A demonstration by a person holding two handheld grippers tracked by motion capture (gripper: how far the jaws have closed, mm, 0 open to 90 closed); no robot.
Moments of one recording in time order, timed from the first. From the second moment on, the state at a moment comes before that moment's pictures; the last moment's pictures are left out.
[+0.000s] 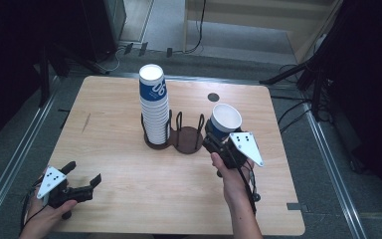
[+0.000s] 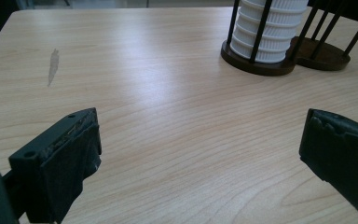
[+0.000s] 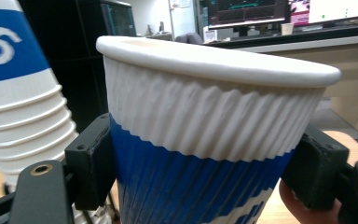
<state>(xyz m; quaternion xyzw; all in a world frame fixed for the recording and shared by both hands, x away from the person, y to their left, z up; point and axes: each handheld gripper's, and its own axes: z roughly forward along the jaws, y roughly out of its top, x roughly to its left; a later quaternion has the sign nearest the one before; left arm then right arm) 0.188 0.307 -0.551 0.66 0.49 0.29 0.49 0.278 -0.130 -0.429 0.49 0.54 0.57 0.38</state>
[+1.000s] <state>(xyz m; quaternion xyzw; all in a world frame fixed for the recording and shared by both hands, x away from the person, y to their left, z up) 0.190 0.313 -0.551 0.66 0.50 0.28 0.49 0.315 -0.153 -0.432 0.48 0.54 0.53 0.45</state>
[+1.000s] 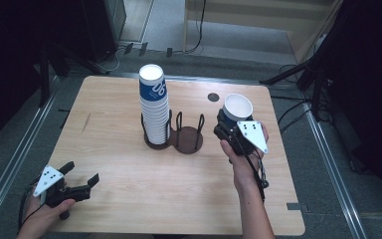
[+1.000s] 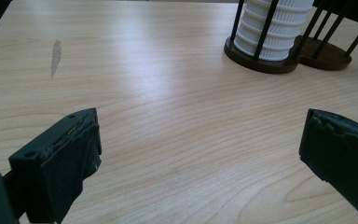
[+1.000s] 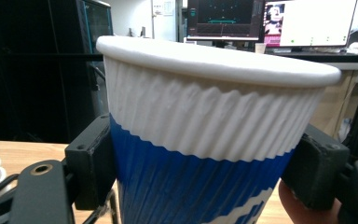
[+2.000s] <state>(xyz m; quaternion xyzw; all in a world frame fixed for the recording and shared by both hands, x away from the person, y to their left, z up) 0.192 0.313 -0.551 0.66 0.50 0.27 0.48 0.363 -0.168 -0.495 0.50 0.55 0.48 0.47</state>
